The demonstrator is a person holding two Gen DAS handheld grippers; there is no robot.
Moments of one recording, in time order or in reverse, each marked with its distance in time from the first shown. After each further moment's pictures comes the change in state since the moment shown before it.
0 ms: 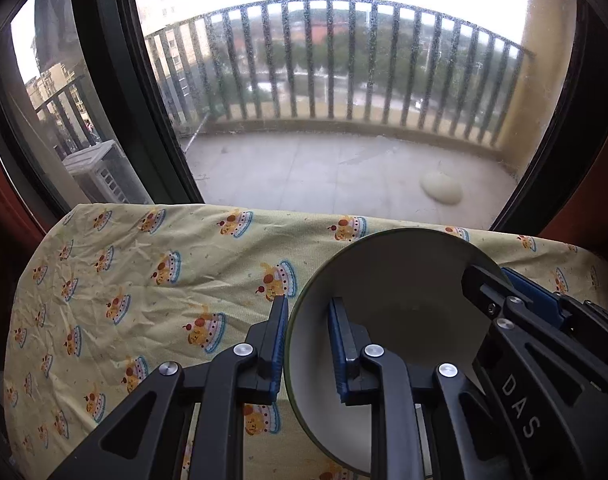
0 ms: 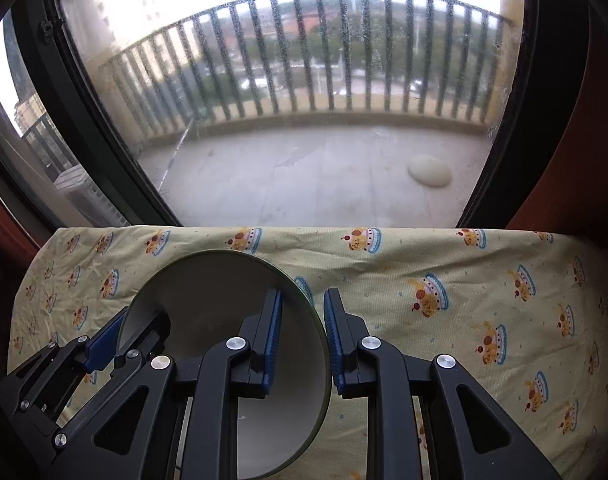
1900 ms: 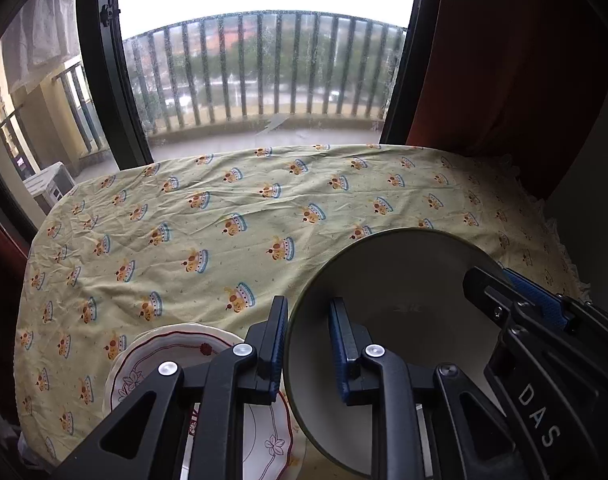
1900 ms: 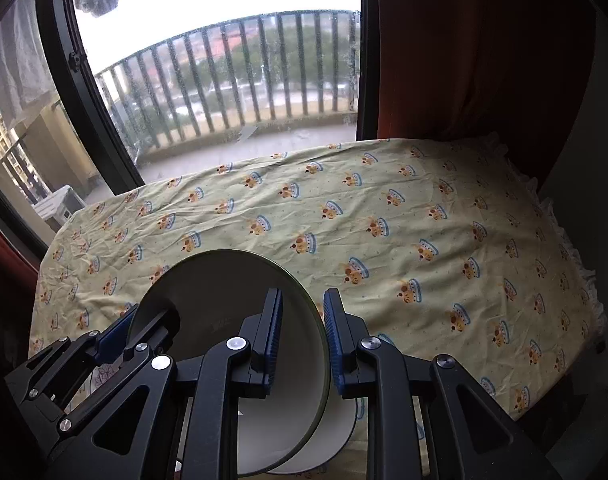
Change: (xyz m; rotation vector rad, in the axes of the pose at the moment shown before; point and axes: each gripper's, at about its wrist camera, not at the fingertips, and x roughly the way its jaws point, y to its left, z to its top) left arm -0.190 0.042 -0.162 0.200 -0.005 -0.278; right arm -0.249 0.039 -0.201 0.182 -0.061 -0.218
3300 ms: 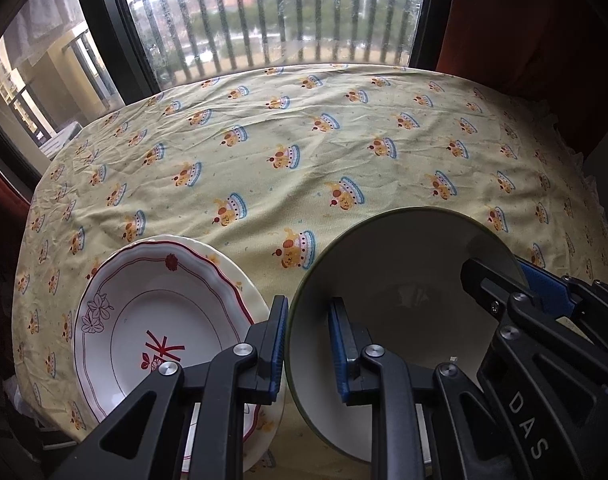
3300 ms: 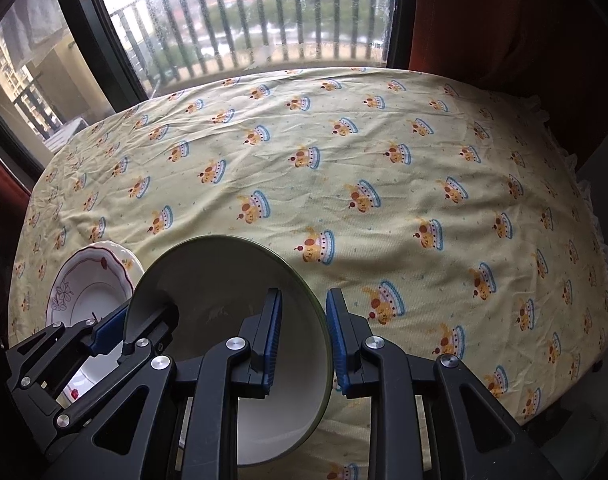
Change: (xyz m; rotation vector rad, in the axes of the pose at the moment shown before) left arm 0.051 -0.023 -0.048 -0.032 0.191 0.122; right arm 0.065 -0.021 -0.043 -0.128 0.205 0.067
